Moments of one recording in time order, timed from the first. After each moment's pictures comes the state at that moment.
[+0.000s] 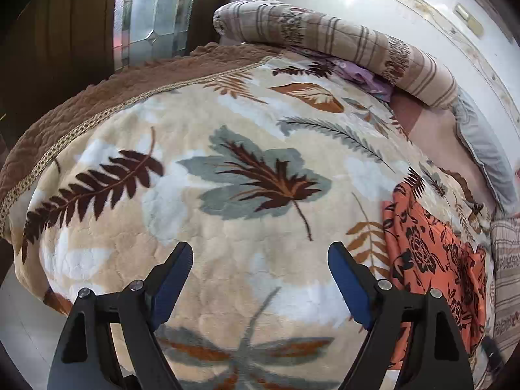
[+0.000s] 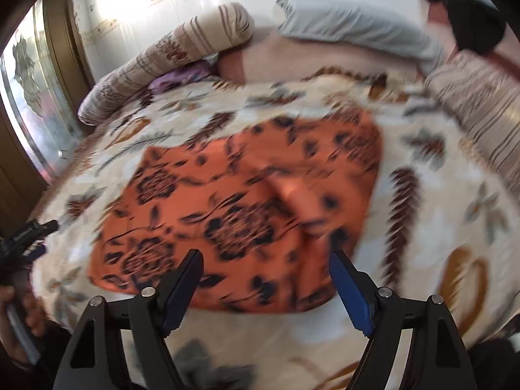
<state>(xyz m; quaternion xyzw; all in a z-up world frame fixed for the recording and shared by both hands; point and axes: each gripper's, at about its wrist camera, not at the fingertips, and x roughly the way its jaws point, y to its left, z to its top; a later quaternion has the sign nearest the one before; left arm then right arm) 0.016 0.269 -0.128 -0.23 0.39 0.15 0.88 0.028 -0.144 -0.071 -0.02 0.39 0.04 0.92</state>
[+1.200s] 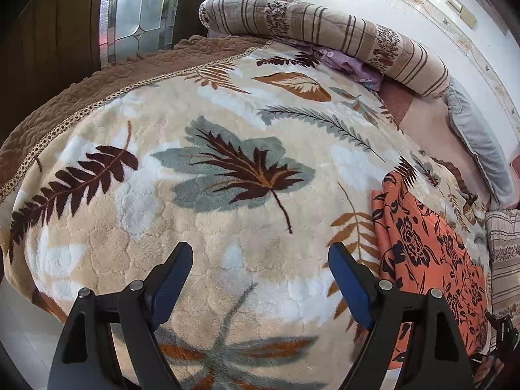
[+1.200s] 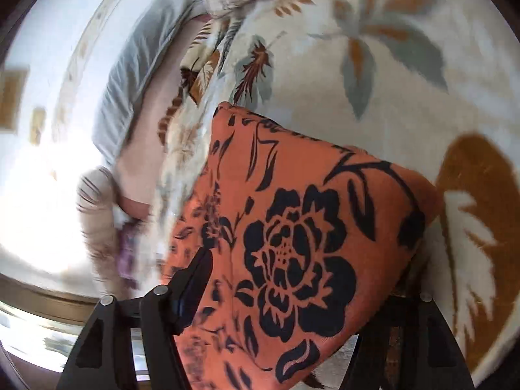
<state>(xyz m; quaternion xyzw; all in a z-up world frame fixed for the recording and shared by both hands) 0.027 0.256 -0.135 -0.23 0.41 0.13 0.87 0.046 -0.395 -0.154 0.53 0.34 -0.05 0.78</state>
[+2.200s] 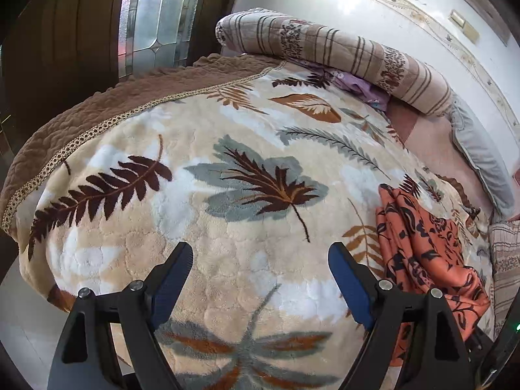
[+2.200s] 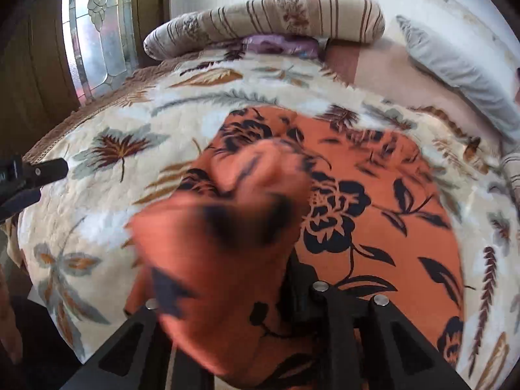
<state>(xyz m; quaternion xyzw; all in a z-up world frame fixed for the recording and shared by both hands) -0.002 0.269 -0.120 -0.23 0.37 0.16 0.89 0.063 0.006 -0.119 -0.15 0.39 0.16 0.90</state>
